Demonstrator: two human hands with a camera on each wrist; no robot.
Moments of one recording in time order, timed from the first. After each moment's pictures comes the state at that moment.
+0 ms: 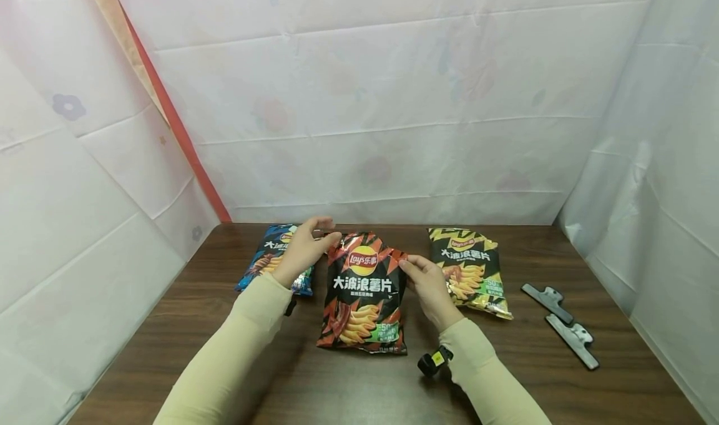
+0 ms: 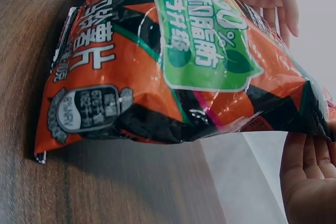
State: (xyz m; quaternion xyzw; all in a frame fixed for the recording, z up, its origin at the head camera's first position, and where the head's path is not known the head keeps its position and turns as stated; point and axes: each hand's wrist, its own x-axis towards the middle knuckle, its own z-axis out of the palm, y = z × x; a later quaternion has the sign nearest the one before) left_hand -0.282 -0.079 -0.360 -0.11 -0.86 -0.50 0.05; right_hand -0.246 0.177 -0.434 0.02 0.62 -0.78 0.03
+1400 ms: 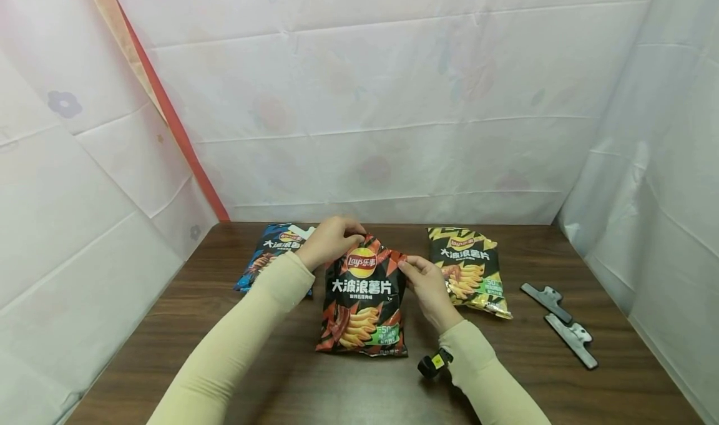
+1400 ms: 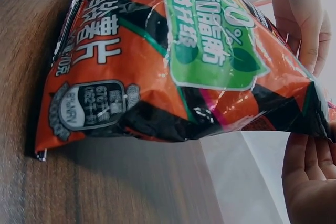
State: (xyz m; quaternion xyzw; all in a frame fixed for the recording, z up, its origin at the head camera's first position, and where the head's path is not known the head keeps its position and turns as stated) left_hand -0.298 -0.038 -0.340 -0.23 -0.93 -0.28 0.00; right_hand -0.241 0.175 -0.434 0.00 0.63 -0.77 0.02
